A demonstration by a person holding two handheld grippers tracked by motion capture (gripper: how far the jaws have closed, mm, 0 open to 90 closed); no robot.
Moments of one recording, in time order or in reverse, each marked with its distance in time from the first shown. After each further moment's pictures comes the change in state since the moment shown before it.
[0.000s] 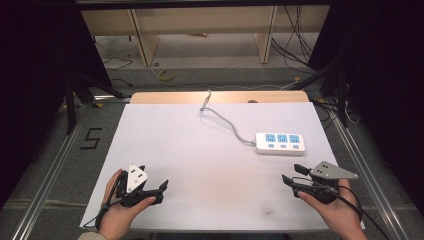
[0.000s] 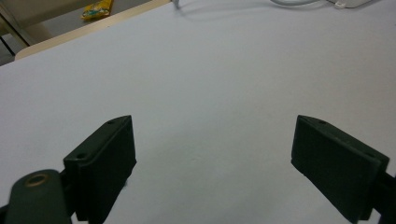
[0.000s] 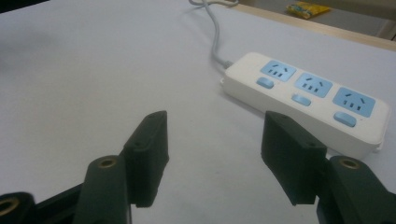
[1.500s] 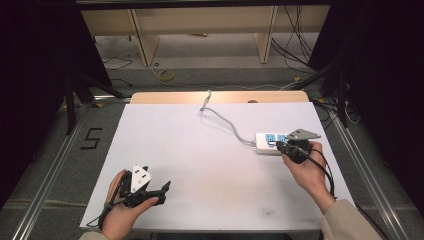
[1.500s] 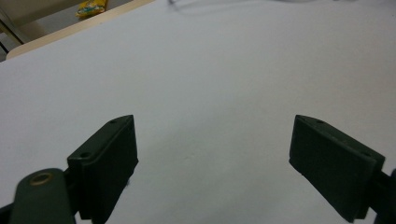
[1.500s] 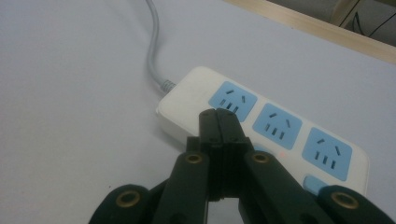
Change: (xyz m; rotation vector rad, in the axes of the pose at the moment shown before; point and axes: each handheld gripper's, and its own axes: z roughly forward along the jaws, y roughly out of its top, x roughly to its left) left arm -0.005 0.000 0.004 0.021 -0.008 0.020; right arm -0.030 0.053 0.088 0.158 -0.163 -0.014
